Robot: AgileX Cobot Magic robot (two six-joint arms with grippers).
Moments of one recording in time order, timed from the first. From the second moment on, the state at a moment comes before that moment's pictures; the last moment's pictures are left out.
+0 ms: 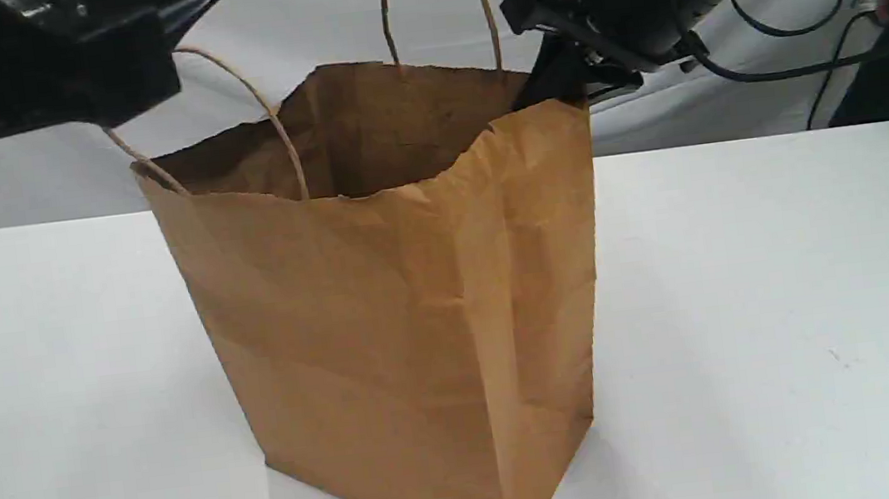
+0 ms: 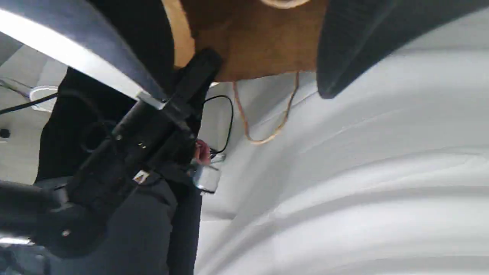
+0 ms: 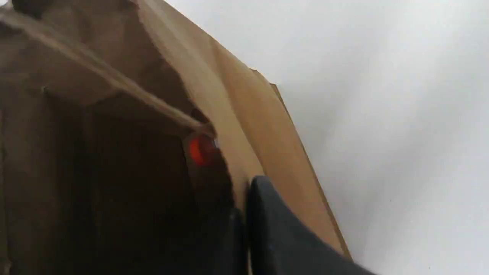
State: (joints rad) left arm -0.62 1.03 -0.90 -0.77 0.02 0.75; right arm 0.19 2.00 -1.92 0.63 1.22 -0.34
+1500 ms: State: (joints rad) left arm -0.13 0.96 -0.90 -0.72 0.53 0.75; right arm 0.19 1.86 -1.92 0.58 1.22 -0.34
